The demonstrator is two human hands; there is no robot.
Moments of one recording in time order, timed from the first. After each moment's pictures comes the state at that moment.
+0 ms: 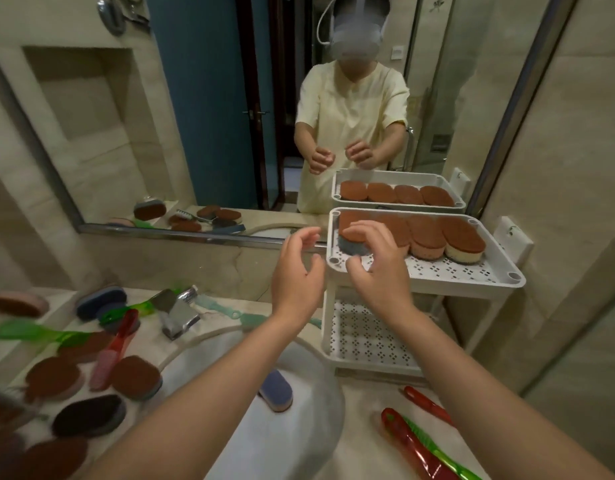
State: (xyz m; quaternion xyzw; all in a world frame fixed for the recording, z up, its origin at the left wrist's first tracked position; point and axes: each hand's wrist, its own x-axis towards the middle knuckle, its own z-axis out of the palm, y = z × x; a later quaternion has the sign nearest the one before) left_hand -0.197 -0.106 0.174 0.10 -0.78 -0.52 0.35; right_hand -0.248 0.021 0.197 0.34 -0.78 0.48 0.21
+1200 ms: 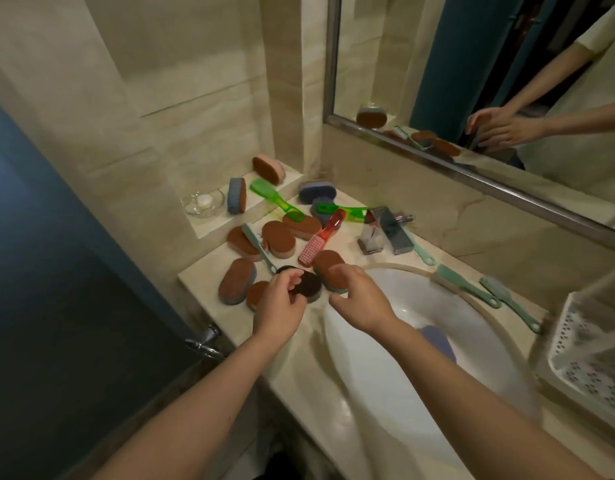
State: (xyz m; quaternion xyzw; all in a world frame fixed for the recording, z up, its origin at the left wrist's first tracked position) left_hand 0.092 -0.332 0.003 0.48 -0.73 -0.41 0.25; right_hand -0.061 -0.256 0.041 0.53 -0.78 0.27 -0.21
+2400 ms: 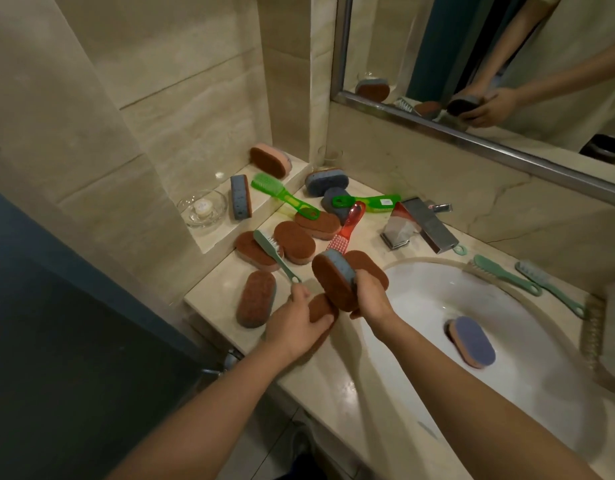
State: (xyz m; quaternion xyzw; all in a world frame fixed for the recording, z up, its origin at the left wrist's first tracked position) left_hand 0.118 -0.408 -0.032 0.42 -0.85 -0.31 0.04; right_hand -0.025 -0.344 0.000 0.22 -0.80 0.40 -0.40
